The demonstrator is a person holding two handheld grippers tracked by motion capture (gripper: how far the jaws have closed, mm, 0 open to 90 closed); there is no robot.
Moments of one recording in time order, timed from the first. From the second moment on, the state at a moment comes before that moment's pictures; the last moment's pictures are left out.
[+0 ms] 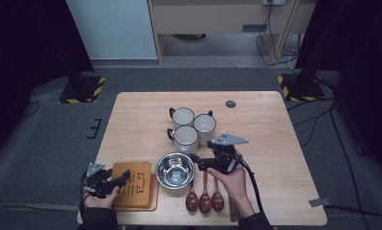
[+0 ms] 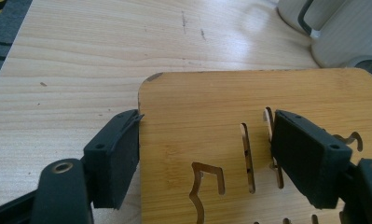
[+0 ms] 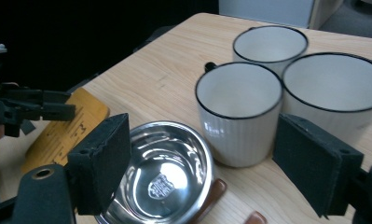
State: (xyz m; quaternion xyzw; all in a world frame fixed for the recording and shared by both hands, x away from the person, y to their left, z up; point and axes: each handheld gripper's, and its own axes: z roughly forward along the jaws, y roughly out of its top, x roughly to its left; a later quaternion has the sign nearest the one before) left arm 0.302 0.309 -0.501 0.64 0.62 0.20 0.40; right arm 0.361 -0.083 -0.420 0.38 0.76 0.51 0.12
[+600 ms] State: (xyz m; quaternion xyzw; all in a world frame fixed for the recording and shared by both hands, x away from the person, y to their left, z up) left arm 0.297 0.308 -0.494 0.64 0.62 0.21 0.41; right arm 0.362 -0.033 -0.421 0.35 0.77 0.52 0.09
